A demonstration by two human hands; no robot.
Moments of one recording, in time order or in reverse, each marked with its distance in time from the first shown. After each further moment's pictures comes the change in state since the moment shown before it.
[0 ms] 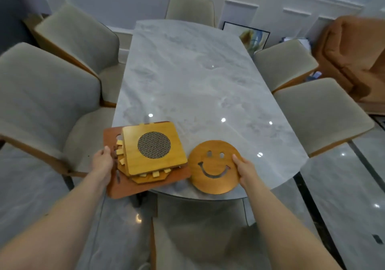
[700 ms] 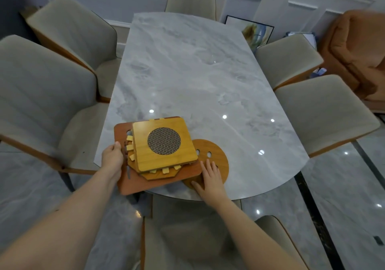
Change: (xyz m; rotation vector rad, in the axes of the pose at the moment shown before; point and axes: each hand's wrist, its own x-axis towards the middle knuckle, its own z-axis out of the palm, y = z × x) left_hand -0.024 0.006 0.044 -0.072 -0.073 -0.061; right_hand -0.012 0.076 0.026 -1.357 -0.241 -0.653
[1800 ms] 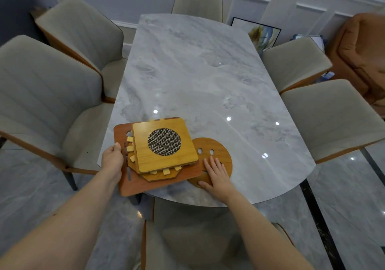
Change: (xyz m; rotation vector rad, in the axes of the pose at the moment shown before) left_hand 0.003 0.007 -0.006 -0.005 0.001 -0.044; right_hand 0.027 0.021 -0.020 -0.148 -0.179 -0.104
